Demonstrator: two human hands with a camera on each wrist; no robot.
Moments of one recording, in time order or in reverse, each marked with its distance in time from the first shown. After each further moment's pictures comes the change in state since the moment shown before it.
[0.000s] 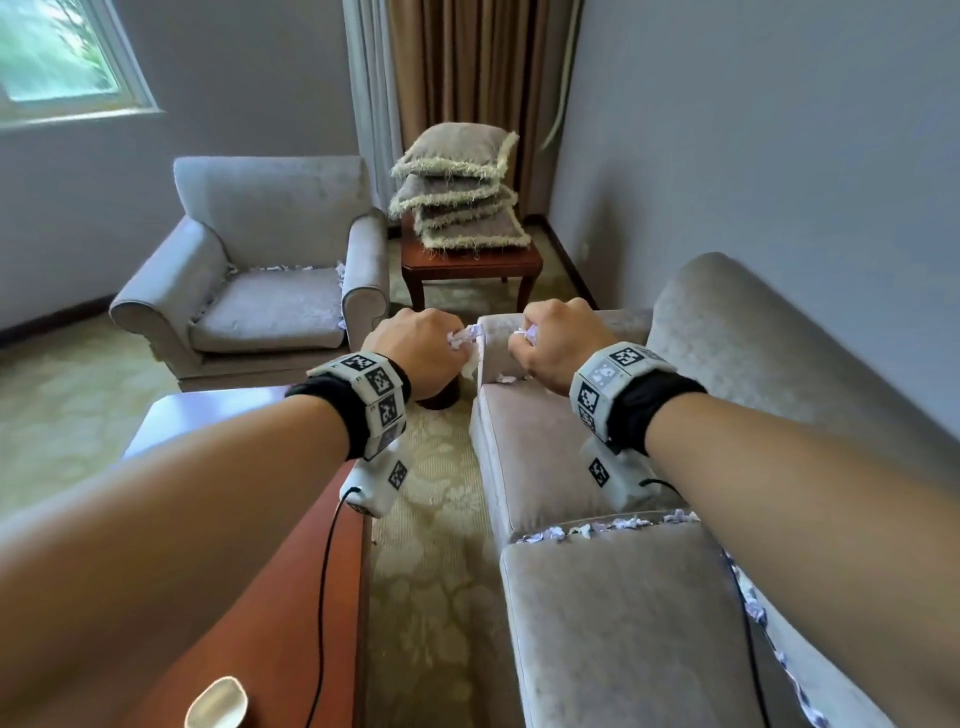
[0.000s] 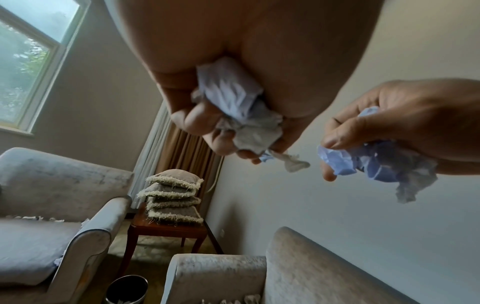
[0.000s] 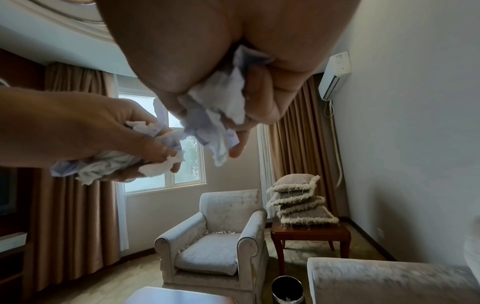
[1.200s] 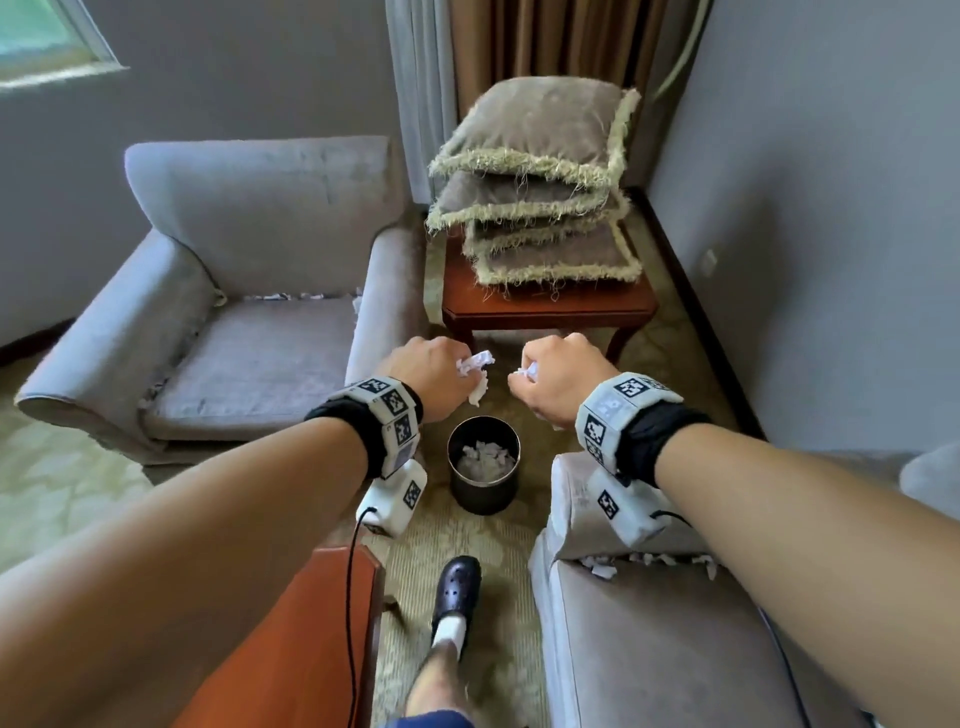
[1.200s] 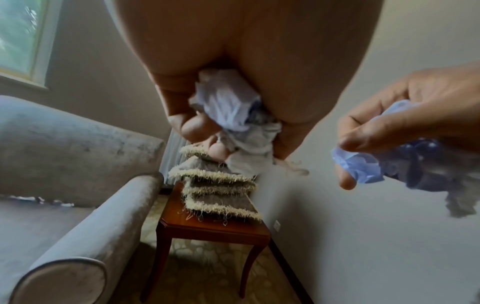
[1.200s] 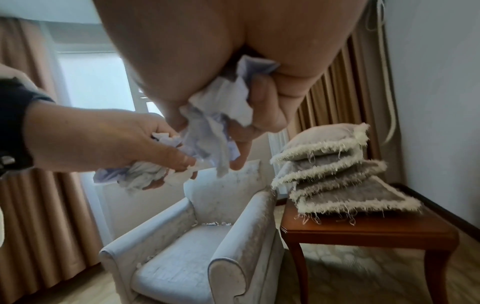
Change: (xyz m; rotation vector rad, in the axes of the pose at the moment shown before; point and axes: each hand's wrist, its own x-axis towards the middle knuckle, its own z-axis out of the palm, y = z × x) left_hand 0.708 -0.270 0.118 0.045 -0.186 -0.170; right_hand 0.725 0.126 0.239 0.089 -0.357 0.043
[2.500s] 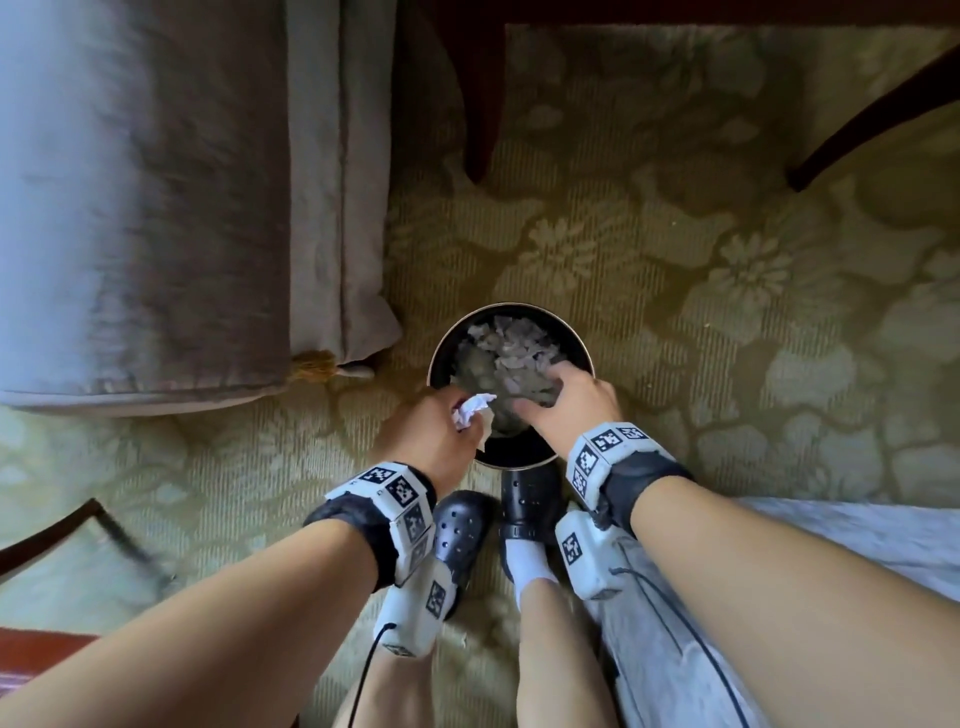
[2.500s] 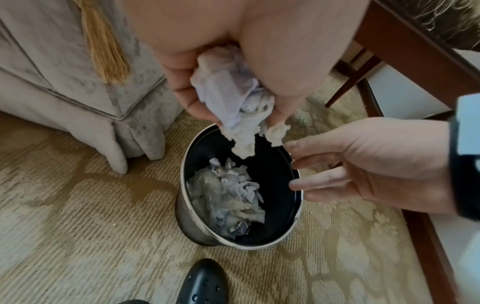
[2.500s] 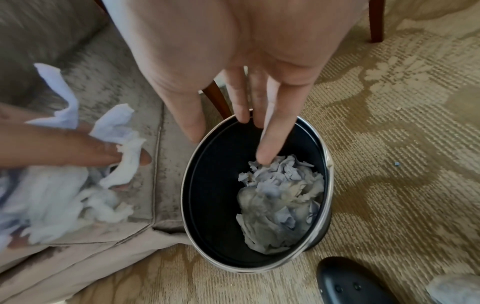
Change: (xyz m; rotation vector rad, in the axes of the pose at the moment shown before) left_hand 0.369 -0.241 0.496 -0.284 -0.514 -0.524; right_hand 0.456 0.280 0.503 0.239 -0.524 0.567
